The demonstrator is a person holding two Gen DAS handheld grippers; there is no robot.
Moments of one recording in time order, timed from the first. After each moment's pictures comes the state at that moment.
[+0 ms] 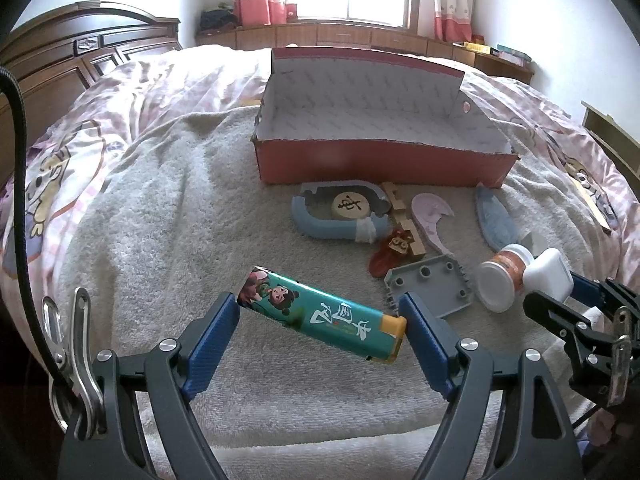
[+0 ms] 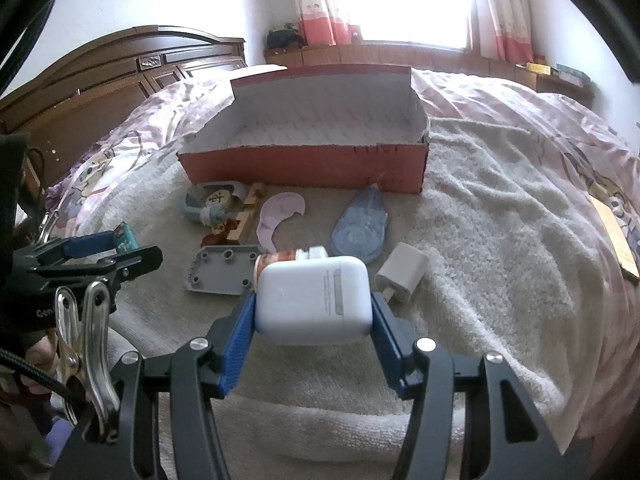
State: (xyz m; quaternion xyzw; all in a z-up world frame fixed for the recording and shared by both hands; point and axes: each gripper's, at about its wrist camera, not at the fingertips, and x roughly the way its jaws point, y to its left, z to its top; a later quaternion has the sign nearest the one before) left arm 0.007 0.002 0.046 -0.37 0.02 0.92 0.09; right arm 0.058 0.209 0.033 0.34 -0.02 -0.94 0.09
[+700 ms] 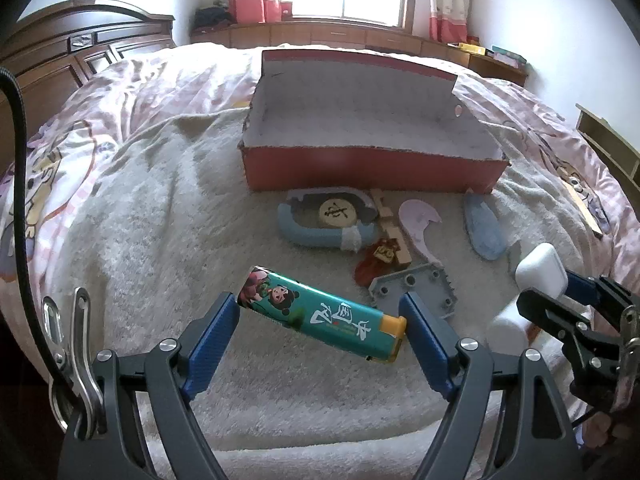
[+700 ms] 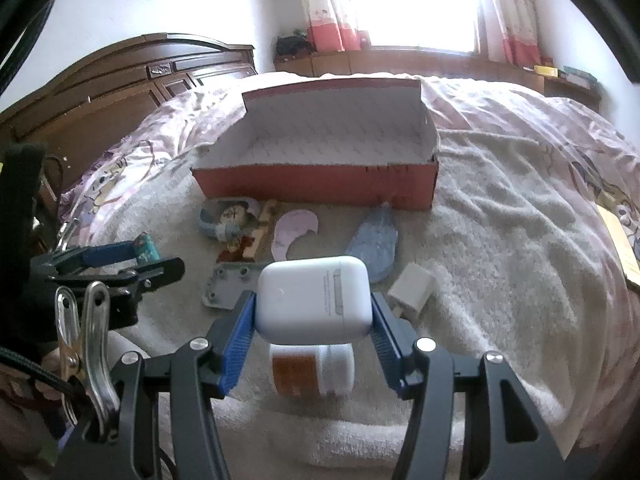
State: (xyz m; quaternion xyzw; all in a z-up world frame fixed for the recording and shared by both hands) left arm 0.003 0.009 0.052 -0.38 0.01 0.92 0.10; right arm 0.057 0.209 0.048 0.32 -0.03 -0.94 0.12
